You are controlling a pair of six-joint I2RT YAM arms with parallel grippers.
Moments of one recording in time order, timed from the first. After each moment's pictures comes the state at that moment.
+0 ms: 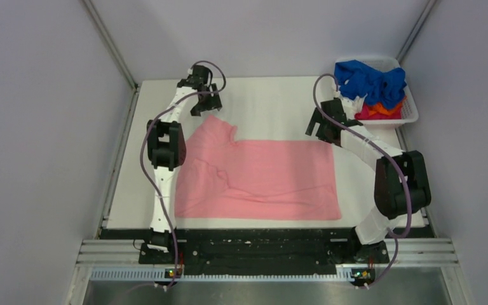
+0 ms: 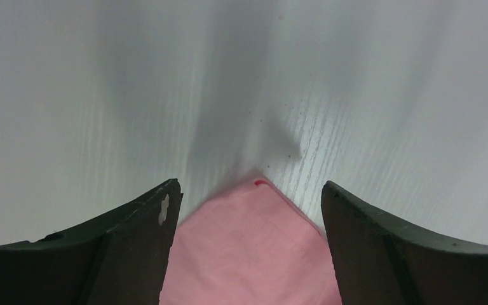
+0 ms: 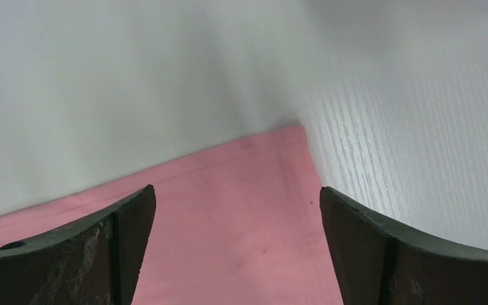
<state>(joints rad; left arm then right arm) -0.16 2.44 2.23 -0.79 -0.09 -0.43 0.25 1.62 1.10 -0.34 0.30 0.53</state>
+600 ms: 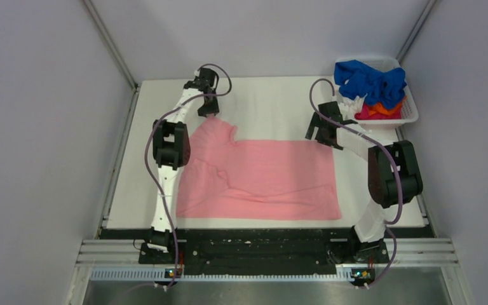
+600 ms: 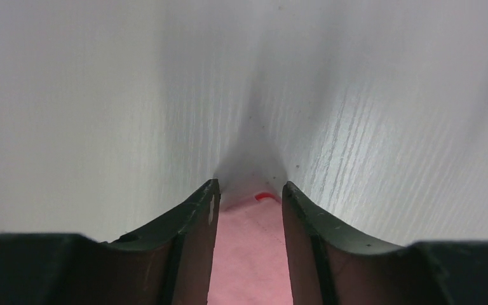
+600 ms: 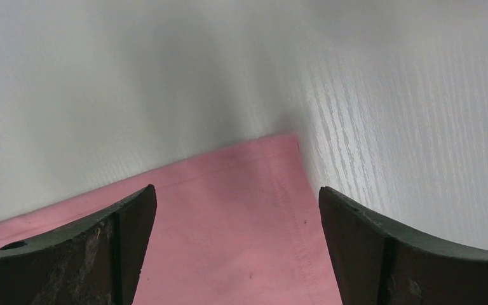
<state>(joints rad) -0.20 2.52 2.29 -0.80 -0.15 -0.37 0.23 1.75 1.11 -0.32 0.30 0.51</state>
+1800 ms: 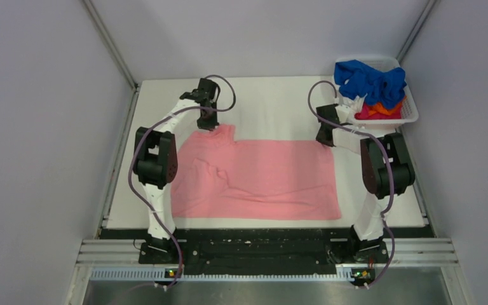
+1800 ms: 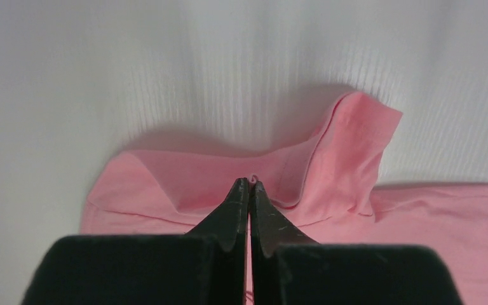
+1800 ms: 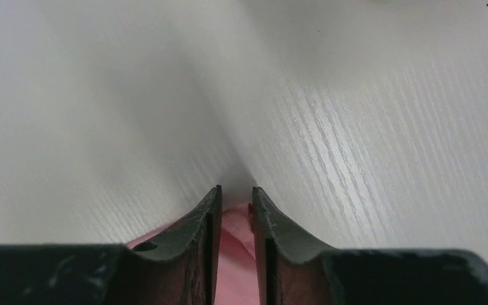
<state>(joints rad) -0.27 2.08 1.72 -0.70 -0.13 -0.29 0.22 1.87 1.12 -0.18 0.43 0.55</state>
